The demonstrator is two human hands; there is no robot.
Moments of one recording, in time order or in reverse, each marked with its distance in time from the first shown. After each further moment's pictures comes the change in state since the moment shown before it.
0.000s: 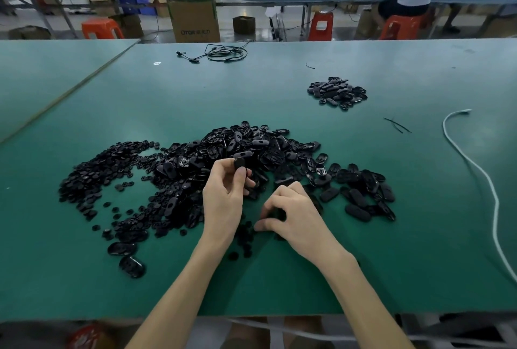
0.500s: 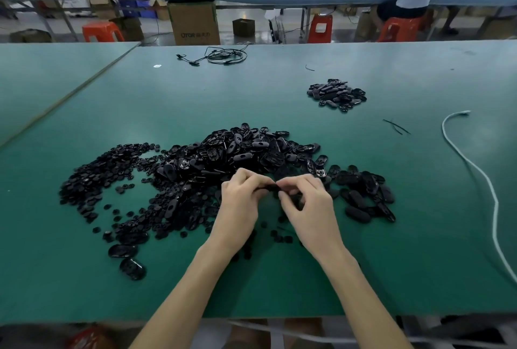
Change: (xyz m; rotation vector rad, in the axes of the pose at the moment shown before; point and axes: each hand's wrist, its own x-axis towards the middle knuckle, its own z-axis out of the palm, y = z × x) left_hand -0.005 0.000 0.005 0.492 -0.282 0.262; right_hand 0.000 -0.002 -0.006 0.035 0.393 0.030
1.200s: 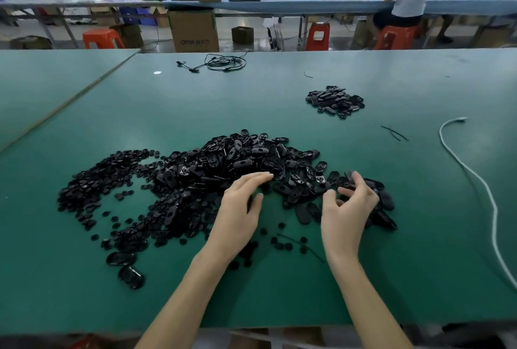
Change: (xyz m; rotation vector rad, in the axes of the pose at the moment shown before) left_hand 0.002 -0.006 -0.001 -0.079 -0.040 -0.009; right_hand 0.005 0.007 -0.013 0.279 0.493 0.450
